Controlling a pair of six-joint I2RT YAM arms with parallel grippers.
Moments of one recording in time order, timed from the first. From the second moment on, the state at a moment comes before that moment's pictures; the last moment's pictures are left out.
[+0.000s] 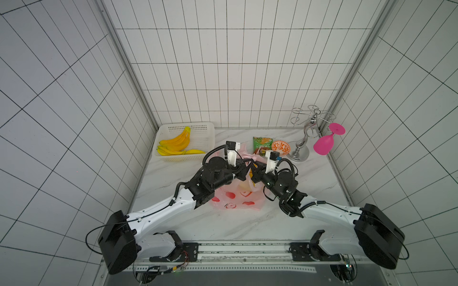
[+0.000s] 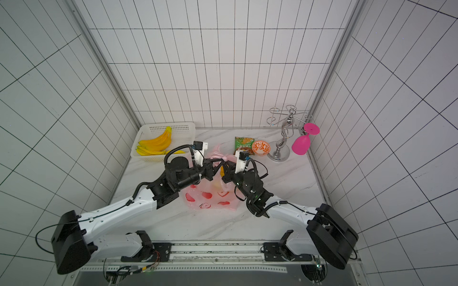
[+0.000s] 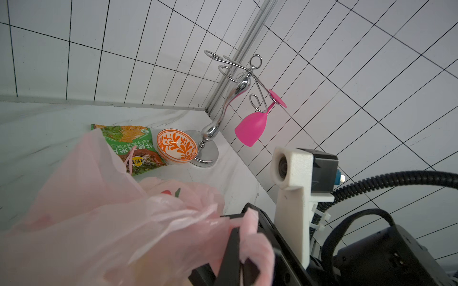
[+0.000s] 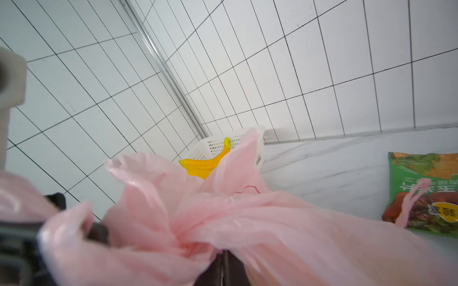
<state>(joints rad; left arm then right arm) -0.83 1.23 0.88 0.25 0.13 -0.62 0.80 1.31 0.55 0.87 0.12 0.52</state>
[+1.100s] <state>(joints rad) -0.82 1.05 0.73 0.18 0.23 -0.71 0.73 1.42 0.53 1.19 -0.23 0.51</state>
